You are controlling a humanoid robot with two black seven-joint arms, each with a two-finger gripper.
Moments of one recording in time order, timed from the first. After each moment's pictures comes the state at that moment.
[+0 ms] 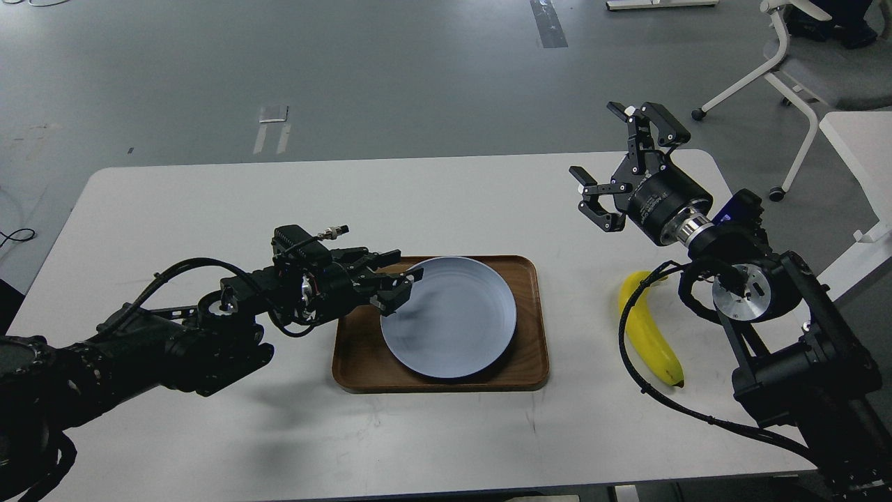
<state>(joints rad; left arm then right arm) -0.90 0.20 0.09 -0.65 1.45 0.30 -0.49 0.37 -0.18 1.37 1.32 -0.62 0.18 -0.22</state>
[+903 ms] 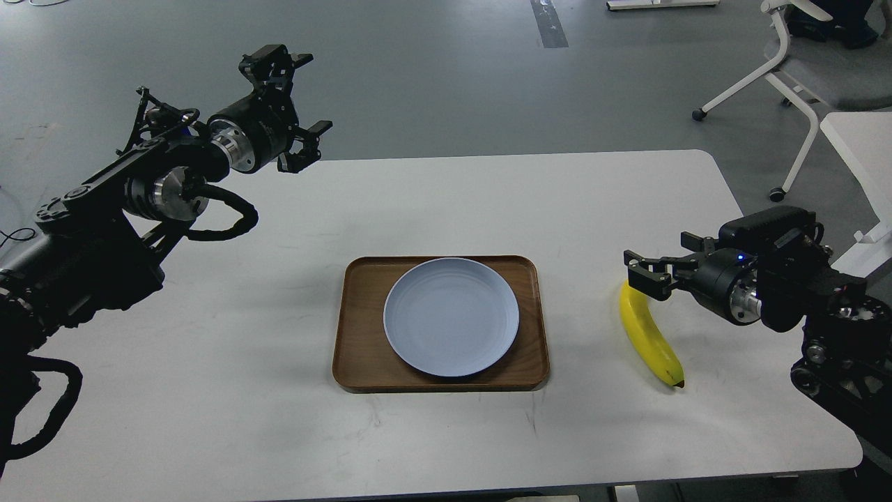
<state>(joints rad) -1.02 0.31 -0.52 -0.65 0.07 -0.23 -0.04 0.36 -0.73 0.75 1.51 -2.01 0.25 -0.14</state>
